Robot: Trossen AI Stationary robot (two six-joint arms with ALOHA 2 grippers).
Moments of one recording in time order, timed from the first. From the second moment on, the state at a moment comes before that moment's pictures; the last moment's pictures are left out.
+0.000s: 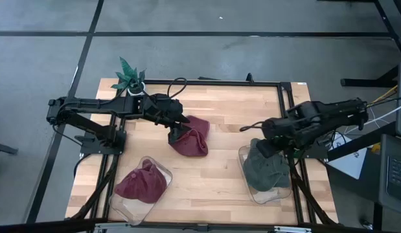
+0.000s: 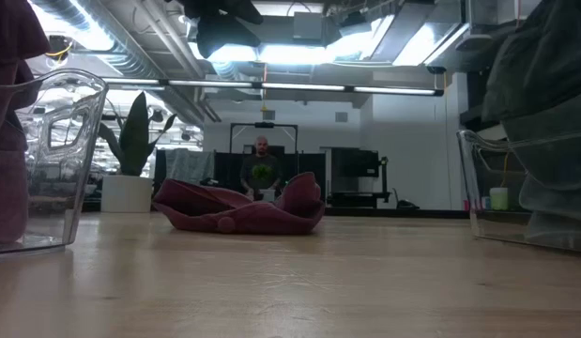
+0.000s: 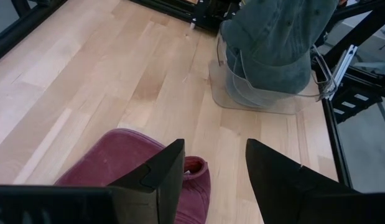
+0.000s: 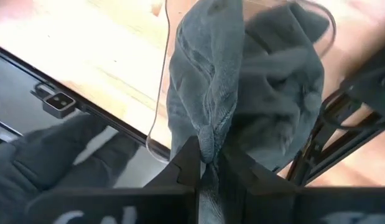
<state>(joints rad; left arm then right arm) 0.08 1.24 1.09 -0.41 0.07 -0.31 0.27 1.22 1.44 -1.50 -0.20 1.34</state>
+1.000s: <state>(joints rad) 0.08 1.24 1.09 -0.42 0.07 -0.20 0.51 1.15 1.44 -1.30 -0.03 1.88</state>
